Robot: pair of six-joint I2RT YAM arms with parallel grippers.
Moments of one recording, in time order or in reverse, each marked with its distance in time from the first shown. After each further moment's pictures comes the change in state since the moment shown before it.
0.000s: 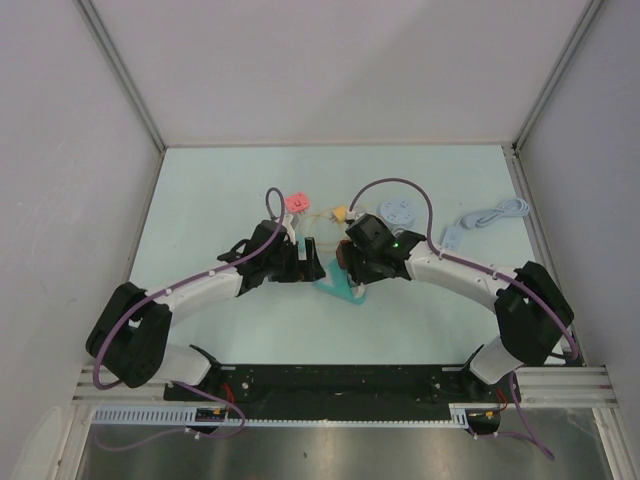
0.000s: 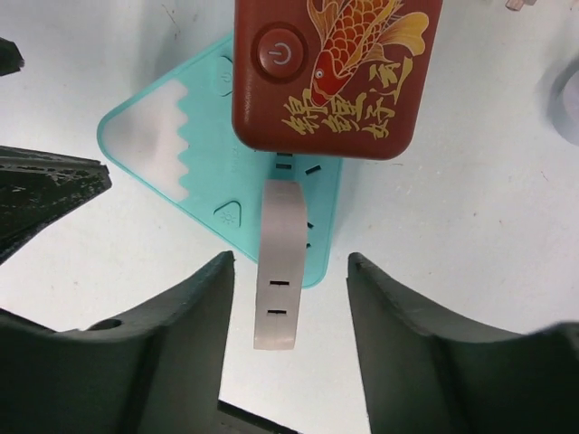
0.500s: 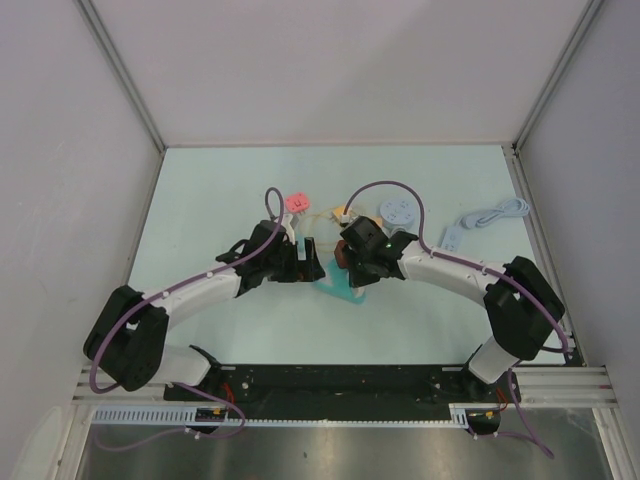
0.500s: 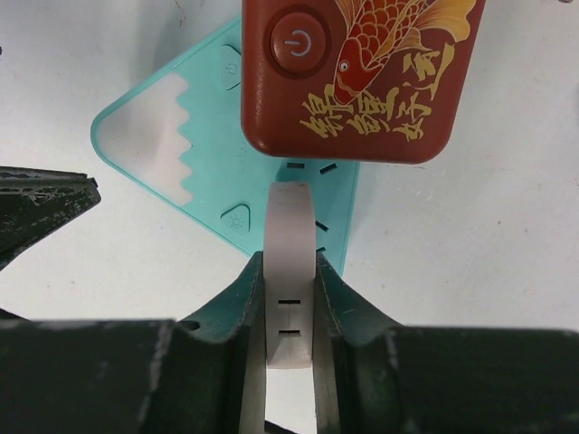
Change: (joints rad) left arm -0.002 -0.019 0.000 -0.013 -0.002 0.010; right arm 0.016 0.055 0.014 0.006 -0.026 -0.001
